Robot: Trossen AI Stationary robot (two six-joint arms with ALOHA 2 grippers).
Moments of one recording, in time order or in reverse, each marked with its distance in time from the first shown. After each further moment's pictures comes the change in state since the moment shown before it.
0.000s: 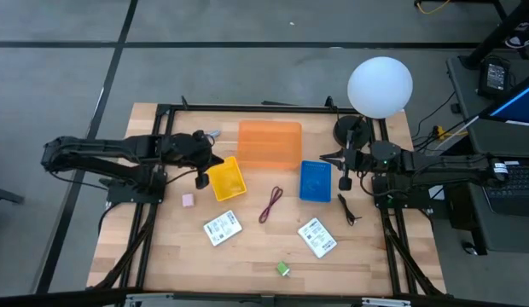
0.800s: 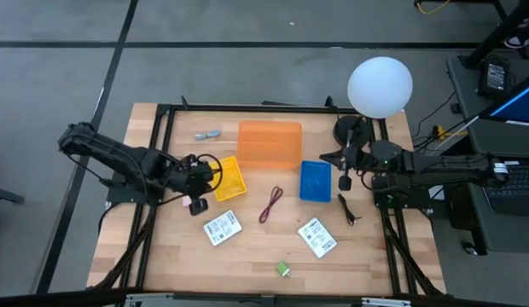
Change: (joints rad) left arm -0.378 0.268 0.289 -0.538 -0.147 -0.571; right arm 0.000 0.001 0.000 0.033 0.001 0.096
